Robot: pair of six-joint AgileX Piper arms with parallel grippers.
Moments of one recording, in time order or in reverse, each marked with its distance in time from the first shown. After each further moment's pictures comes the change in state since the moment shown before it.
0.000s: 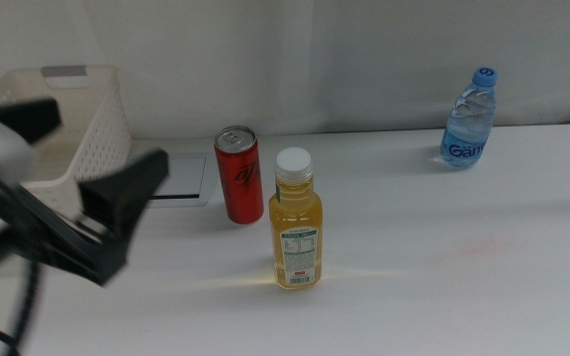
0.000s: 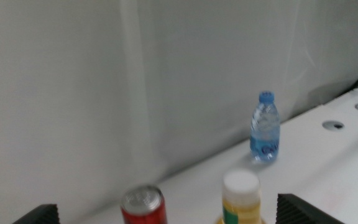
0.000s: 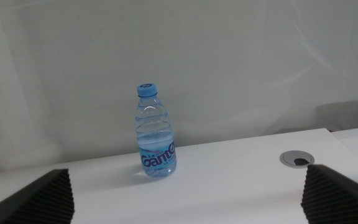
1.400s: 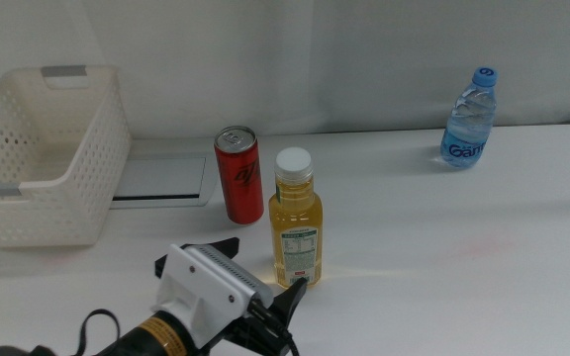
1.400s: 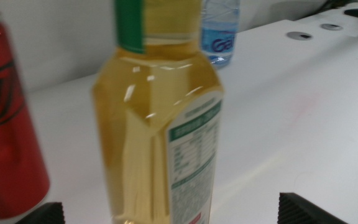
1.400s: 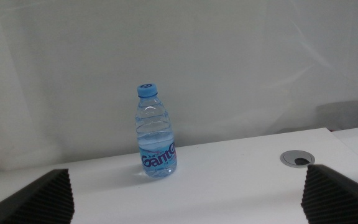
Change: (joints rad) left arm -0.197 0.980 0.321 0.045 -1.165 -0.194; right arm 0.000 0.000 0.000 0.000 0.000 0.004
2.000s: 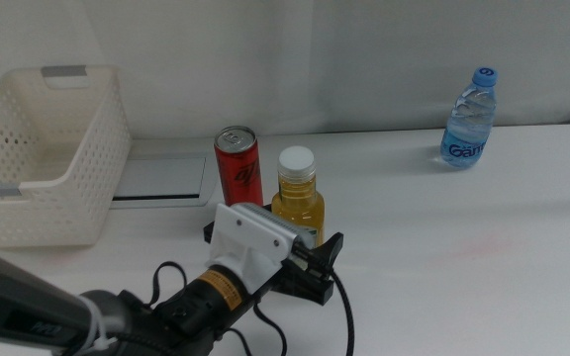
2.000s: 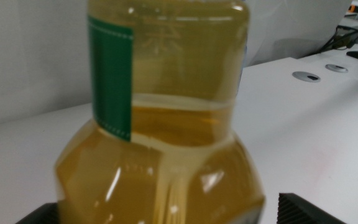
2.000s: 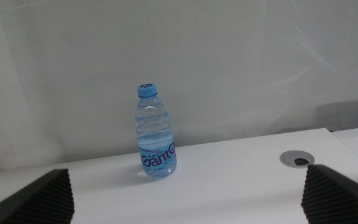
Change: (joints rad) left arm -0.002 0.203 -0.255 0.018 -0.025 -0.085; right arm 0.000 0.000 0.000 0.000 0.000 -0.004
